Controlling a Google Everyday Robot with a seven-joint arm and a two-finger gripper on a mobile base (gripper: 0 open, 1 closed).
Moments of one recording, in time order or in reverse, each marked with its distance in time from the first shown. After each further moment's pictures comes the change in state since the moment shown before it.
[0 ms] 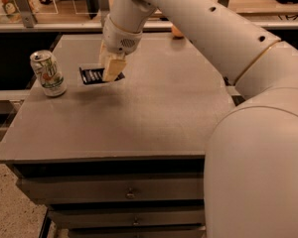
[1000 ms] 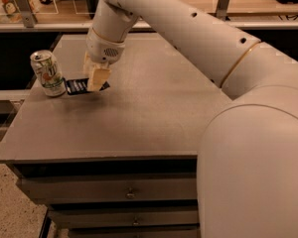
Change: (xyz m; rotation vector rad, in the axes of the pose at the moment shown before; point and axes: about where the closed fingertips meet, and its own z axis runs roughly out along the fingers) arm -0.039 0.009 0.031 -0.053 -0.041 -0.039
